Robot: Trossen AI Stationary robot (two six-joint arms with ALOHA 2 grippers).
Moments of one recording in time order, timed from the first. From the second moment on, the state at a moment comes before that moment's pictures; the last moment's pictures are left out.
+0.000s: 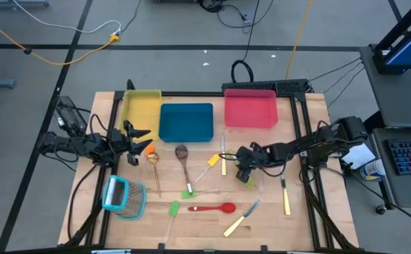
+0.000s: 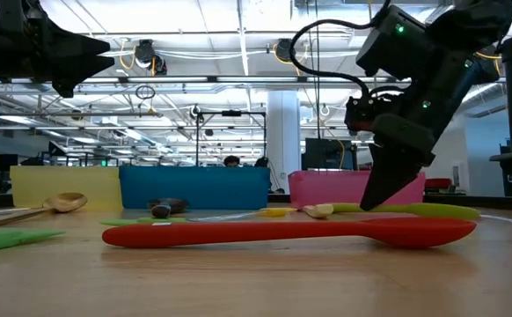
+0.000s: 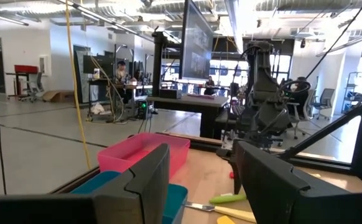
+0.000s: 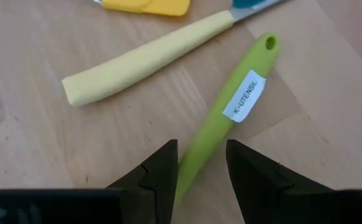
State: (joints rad) left arm -0.18 0.01 0.01 0.23 -0.45 0.02; right arm 0.12 1.54 0.62 -0.16 0.23 0.55
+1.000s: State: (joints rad) left arm -0.18 0.01 0.01 0.20 -0.45 0.04; right arm 0.04 1.36 0.60 -0.17 0.29 0.31
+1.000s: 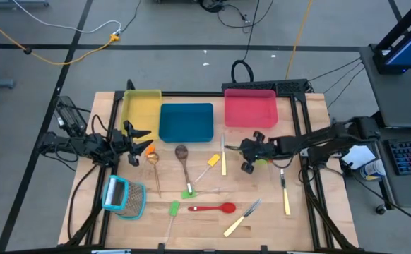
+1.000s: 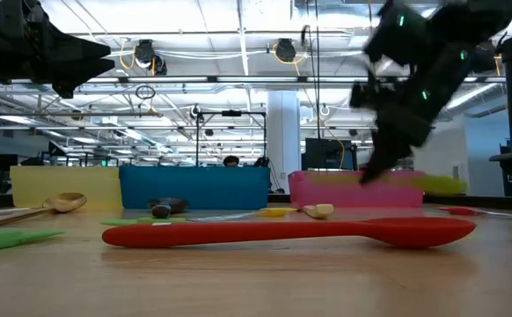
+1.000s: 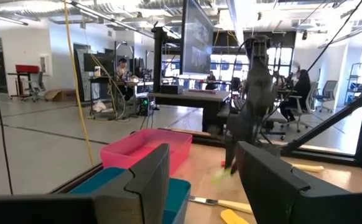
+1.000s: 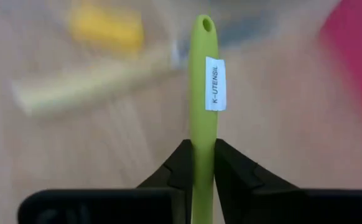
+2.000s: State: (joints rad) left arm -0.18 0.01 0.01 0.20 -0.46 -0.01; right arm -0.67 1.38 0.60 0.23 0.15 -0.46
